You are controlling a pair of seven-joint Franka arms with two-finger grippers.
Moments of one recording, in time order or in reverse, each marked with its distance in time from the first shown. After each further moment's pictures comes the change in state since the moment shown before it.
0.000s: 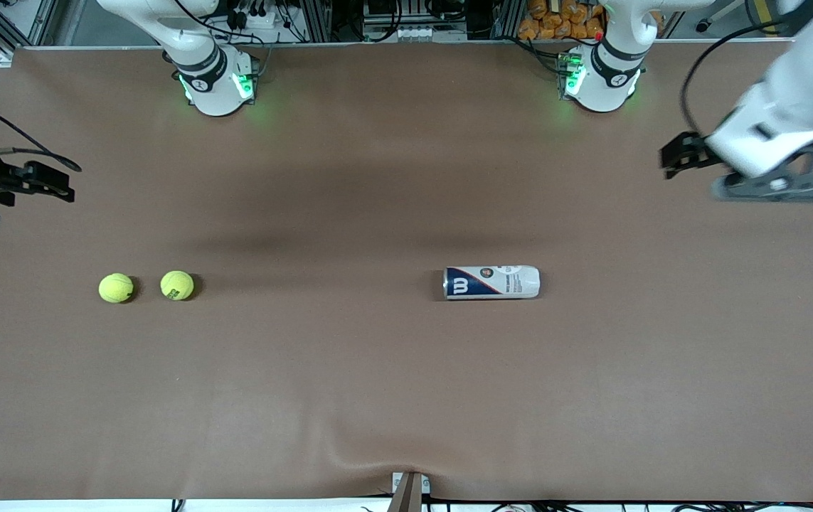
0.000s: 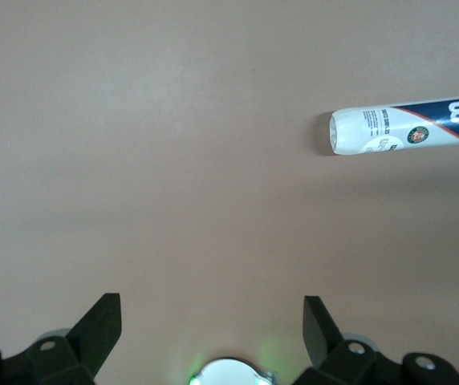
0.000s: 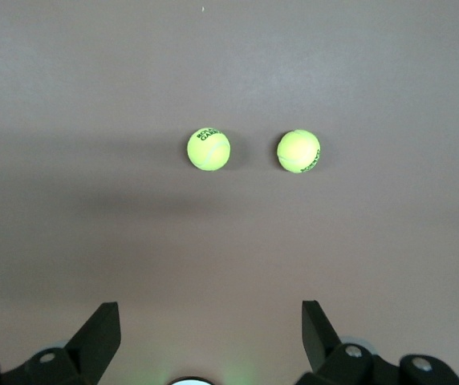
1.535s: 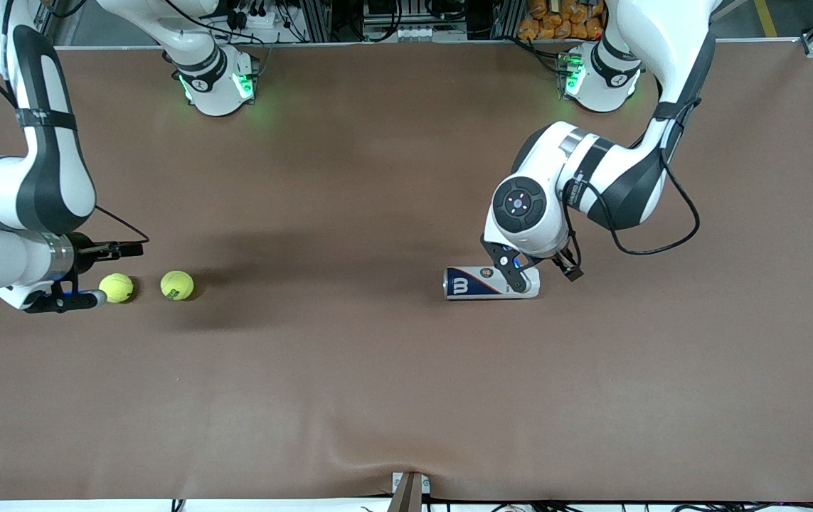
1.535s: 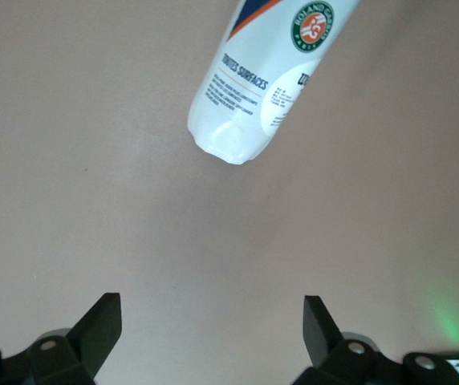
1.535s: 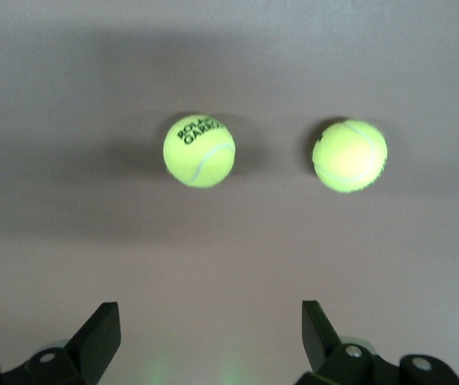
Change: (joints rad) left arm -0.272 0.426 -0.018 -0.001 0.240 0.174 0.563; right arm 0.001 0.309 0.001 -0.058 0.001 0.167 0.000
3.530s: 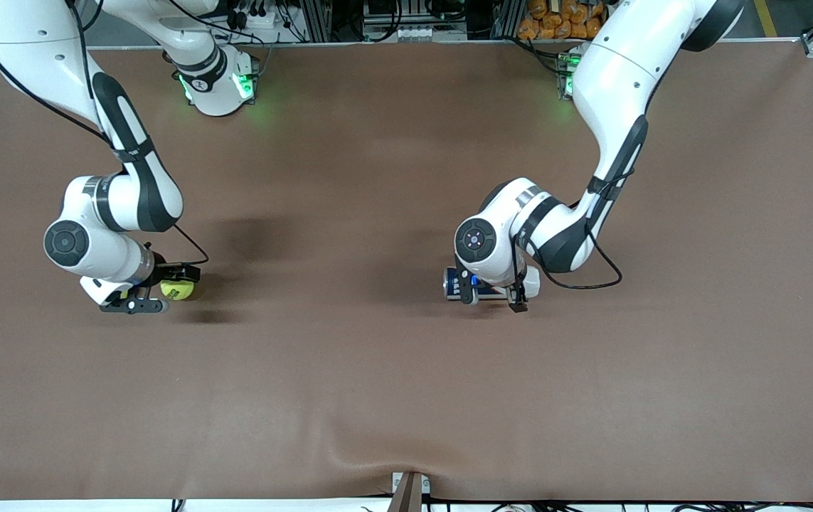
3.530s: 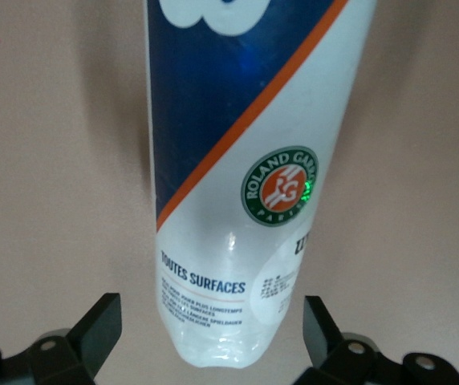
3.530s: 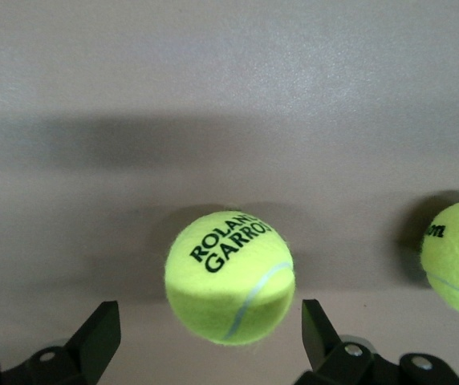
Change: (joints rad) left arm -0.041 0.231 0.002 -0.004 0.094 0.282 0.225; right arm 0.061 0.059 -0.006 -0.372 0.002 0.650 0.151
